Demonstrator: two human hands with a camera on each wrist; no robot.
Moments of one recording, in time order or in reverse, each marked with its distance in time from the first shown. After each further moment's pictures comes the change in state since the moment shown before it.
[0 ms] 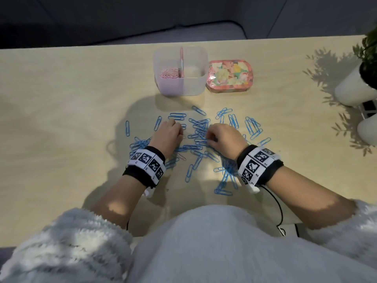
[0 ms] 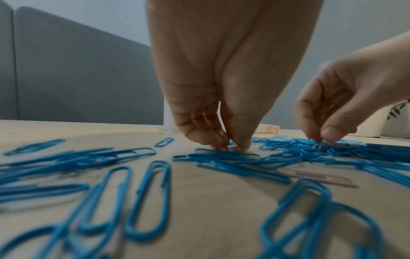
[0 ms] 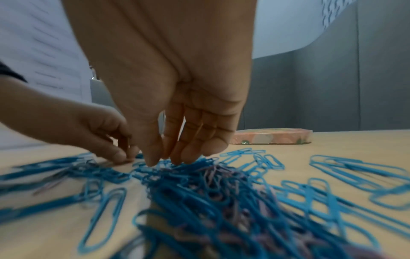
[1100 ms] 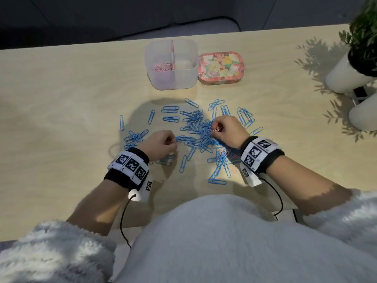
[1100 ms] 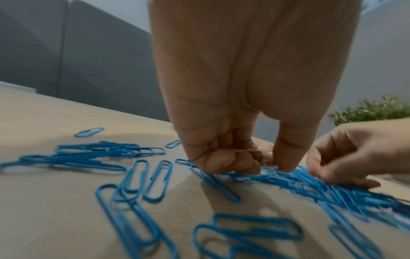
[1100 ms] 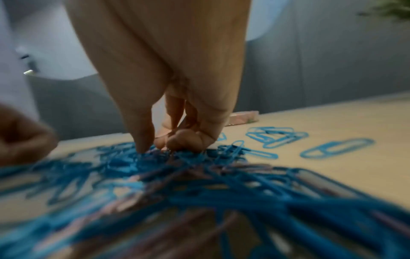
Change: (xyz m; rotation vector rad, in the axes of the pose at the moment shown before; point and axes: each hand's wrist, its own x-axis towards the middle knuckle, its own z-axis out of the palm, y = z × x) left_hand -0.033 0.000 -0.004 -0.245 -0.249 -0.085; right_hand -0.012 0.034 0.001 0.265 0.080 0.145
